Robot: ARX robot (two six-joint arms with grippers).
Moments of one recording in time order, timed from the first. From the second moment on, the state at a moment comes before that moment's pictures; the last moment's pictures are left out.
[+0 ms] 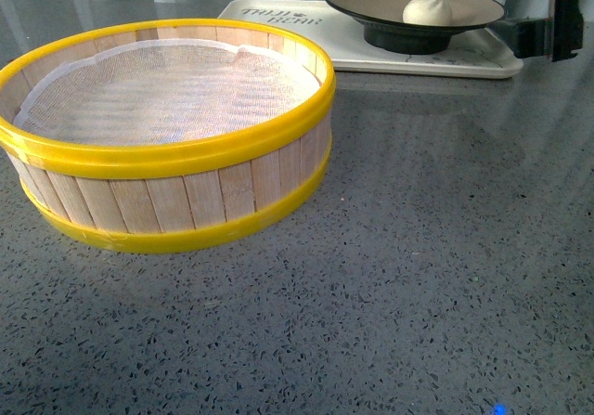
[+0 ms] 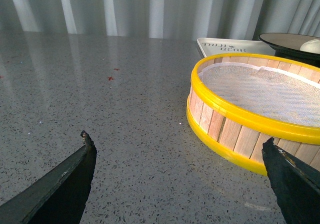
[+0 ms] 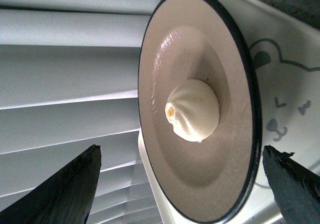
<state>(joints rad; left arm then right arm) 0.00 0.00 0.03 0.00 0.00 0.00 0.07 1.97 1.43 0.19 -0.14 1.42</state>
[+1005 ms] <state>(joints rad) 0.00 0.00 0.03 0.00 0.00 0.00 -0.19 0.93 0.20 0.71 0.09 0.15</state>
